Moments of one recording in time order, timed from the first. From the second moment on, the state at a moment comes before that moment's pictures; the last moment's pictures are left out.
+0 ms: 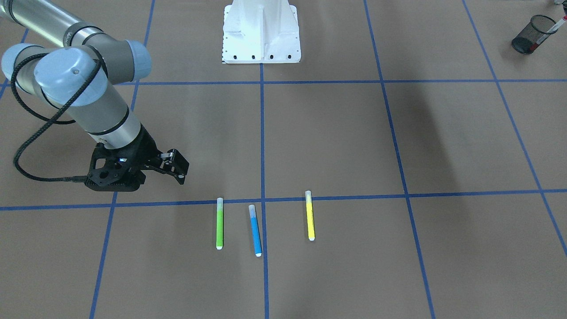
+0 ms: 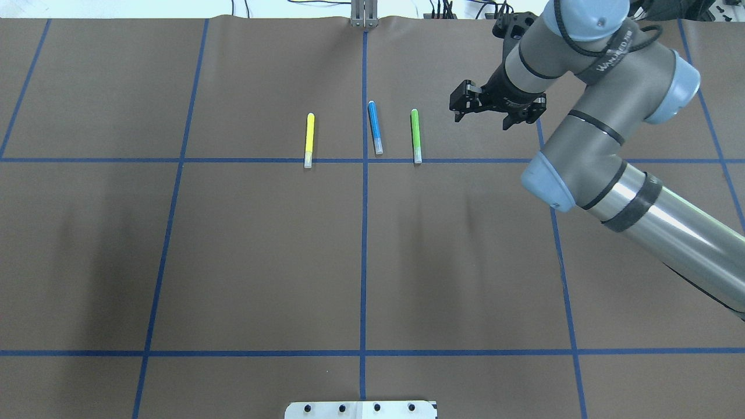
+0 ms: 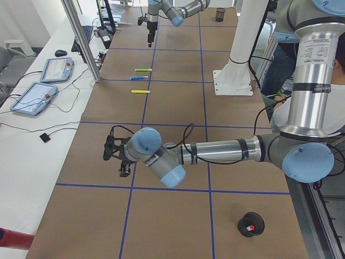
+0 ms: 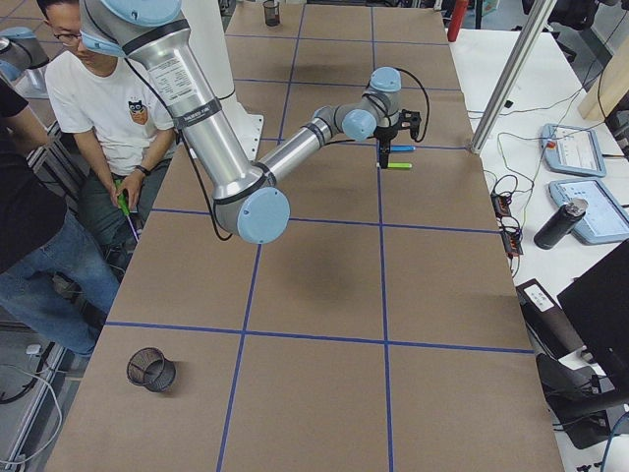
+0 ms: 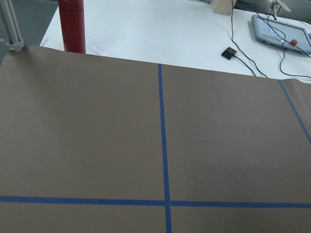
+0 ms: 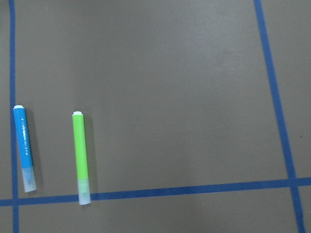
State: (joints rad) left arm -1.53 -1.67 -1.41 -2.43 -2.42 -0.65; right arm 0.86 -0.94 1.57 -1.41 2.09 1.10
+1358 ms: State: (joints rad) left arm -1.27 -1.82 -1.38 -2.20 -2.47 -0.71; right arm 0.77 -0.36 0.69 -1.38 2.19 0.80
